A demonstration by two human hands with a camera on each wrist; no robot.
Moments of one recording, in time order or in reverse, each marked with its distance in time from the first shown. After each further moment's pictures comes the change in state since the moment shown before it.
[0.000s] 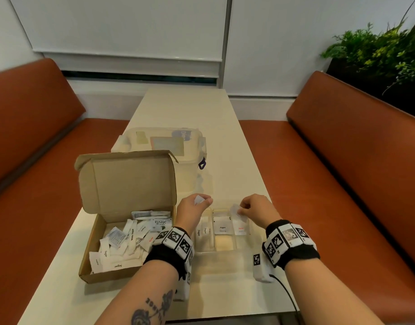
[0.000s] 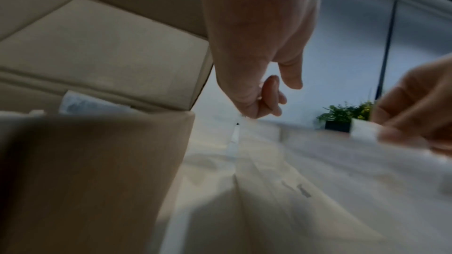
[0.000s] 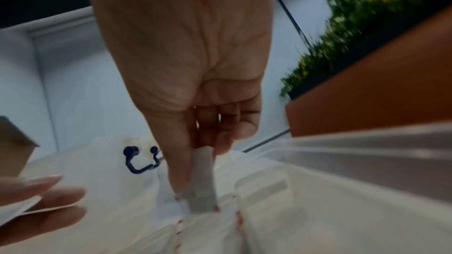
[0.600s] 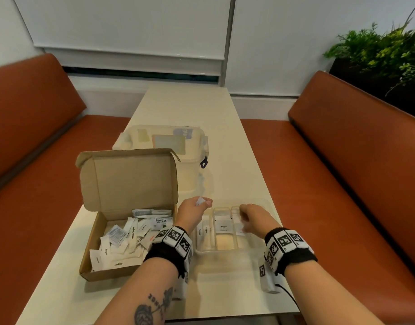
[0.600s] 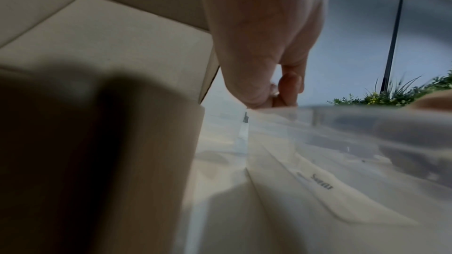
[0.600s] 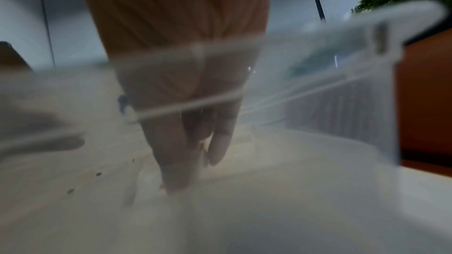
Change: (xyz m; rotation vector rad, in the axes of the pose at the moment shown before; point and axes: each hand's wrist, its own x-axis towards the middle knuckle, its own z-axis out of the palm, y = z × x) left_hand 0.007 -0.010 -0.002 -0.008 -0.078 -0.088; right_hand 0.000 0.012 0.023 -0.232 -0.149 -0.104
